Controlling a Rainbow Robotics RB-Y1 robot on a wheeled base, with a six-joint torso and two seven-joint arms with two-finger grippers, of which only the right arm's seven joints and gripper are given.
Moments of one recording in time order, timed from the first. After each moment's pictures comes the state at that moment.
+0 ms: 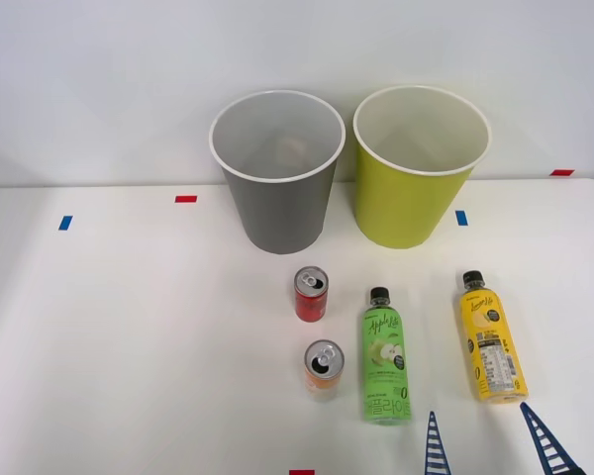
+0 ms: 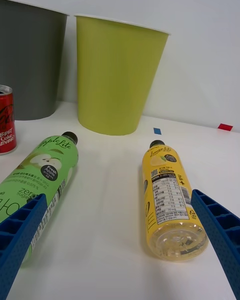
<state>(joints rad) 0.92 -0.20 0.35 -1.88 -0.13 -0.68 1.88</state>
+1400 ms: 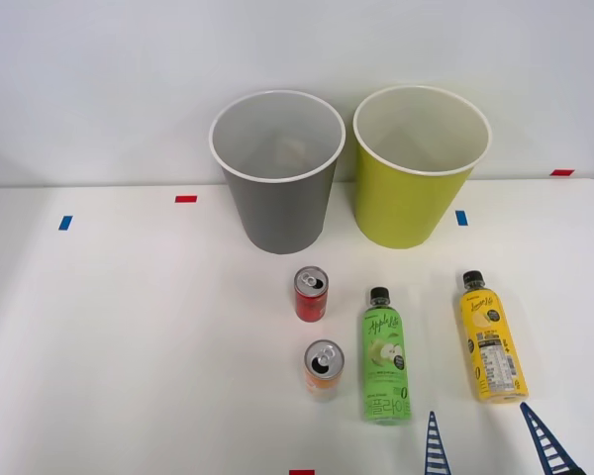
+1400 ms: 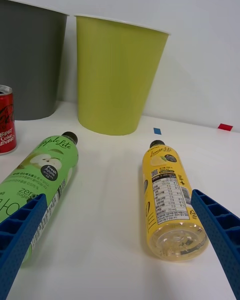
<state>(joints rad) 0.92 -0.20 0.35 -1.88 -0.13 -0.68 1.88</state>
